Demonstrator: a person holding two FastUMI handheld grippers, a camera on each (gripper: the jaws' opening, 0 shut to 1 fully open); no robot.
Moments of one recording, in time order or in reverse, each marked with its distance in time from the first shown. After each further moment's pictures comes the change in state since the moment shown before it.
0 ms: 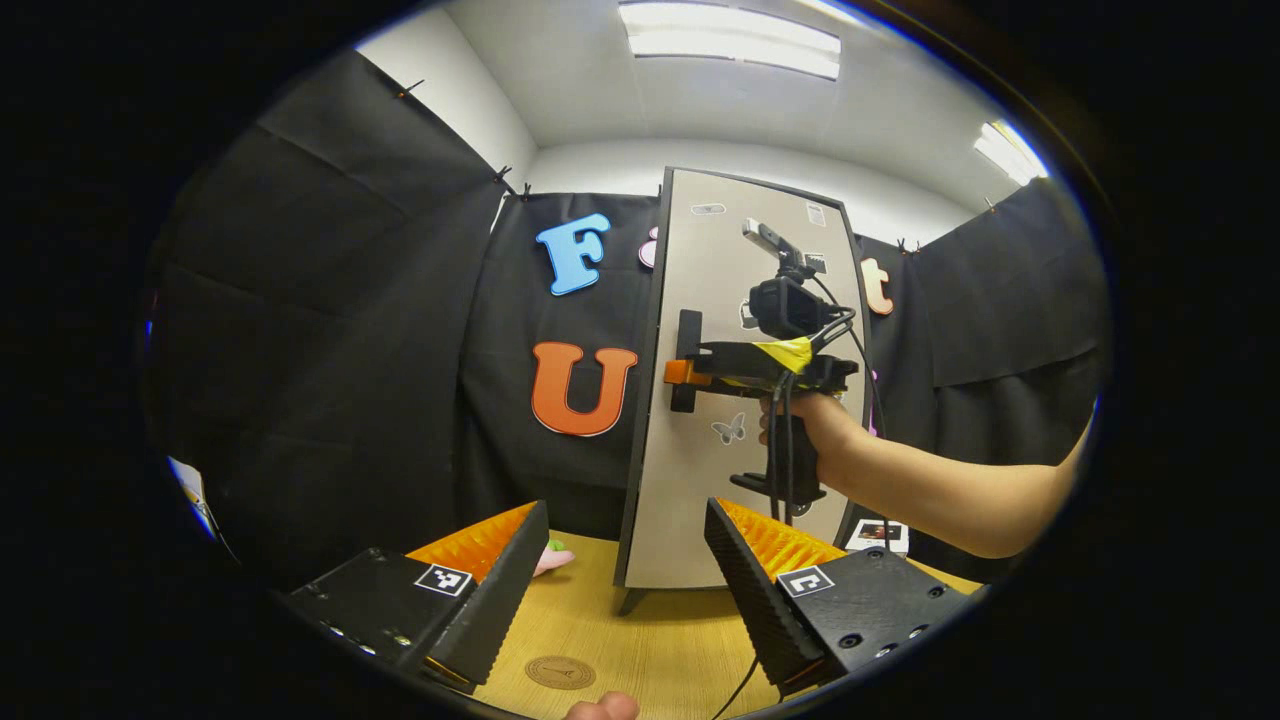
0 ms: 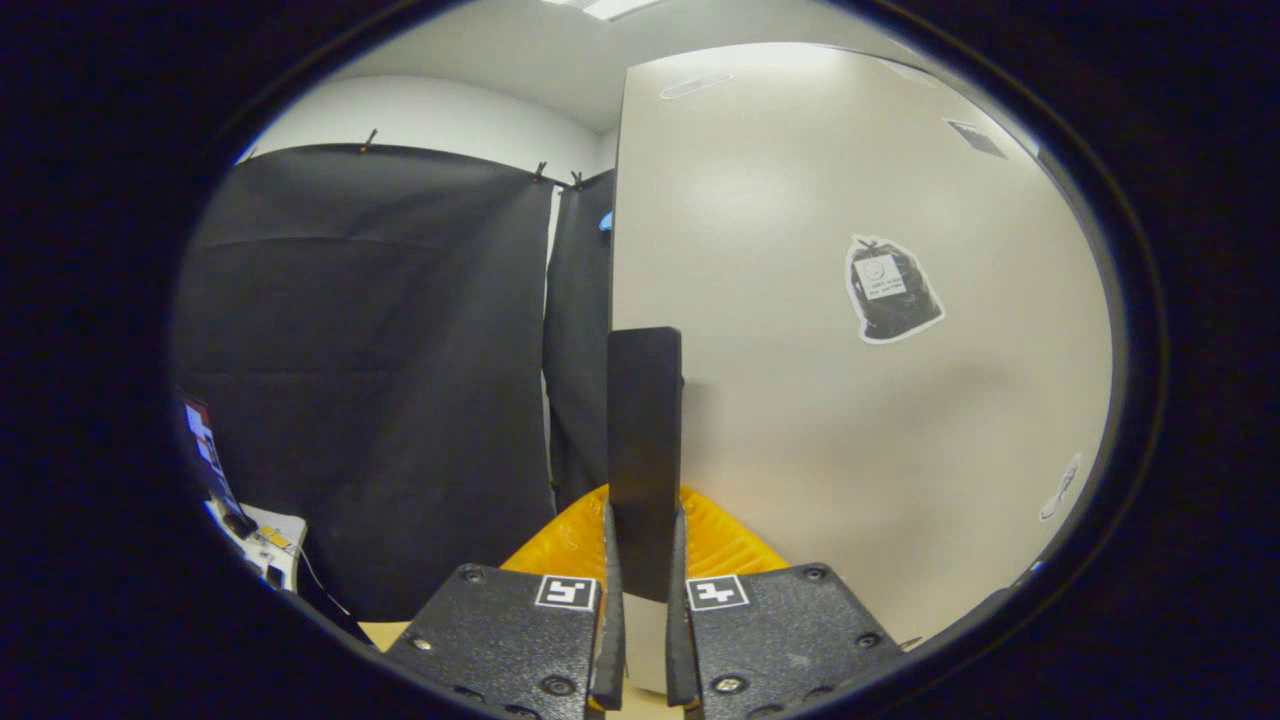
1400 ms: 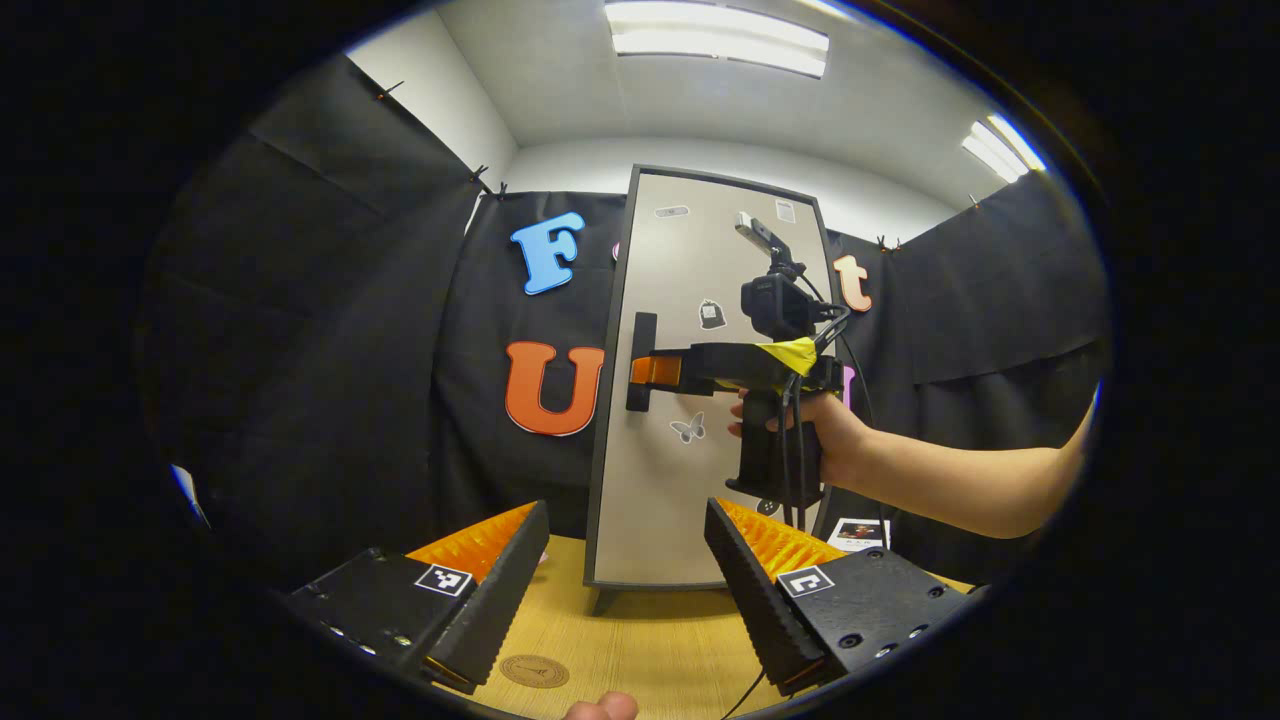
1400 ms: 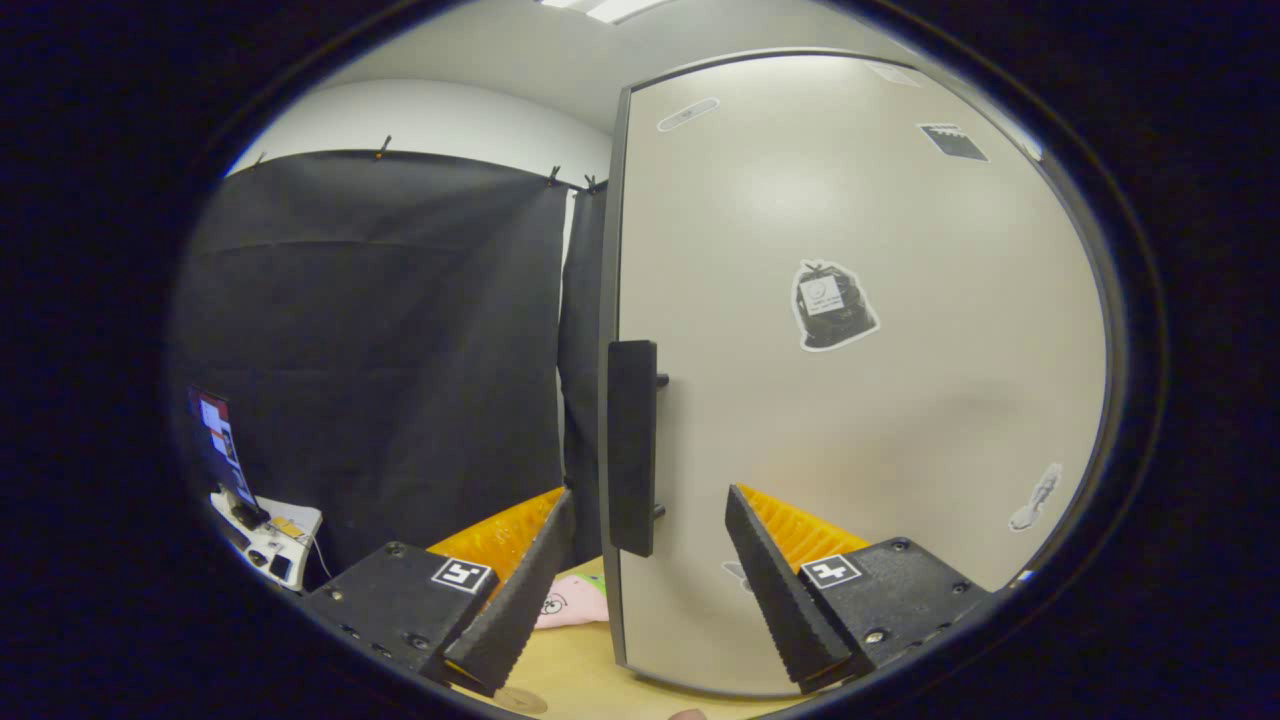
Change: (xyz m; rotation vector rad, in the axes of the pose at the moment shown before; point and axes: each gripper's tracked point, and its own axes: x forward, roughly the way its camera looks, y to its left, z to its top) left arm 0.003 -0.040 0.004 0.003 0.005 -0.063; right arm -0.024 -0.013 0.000 -0.035 -0.004 0.011
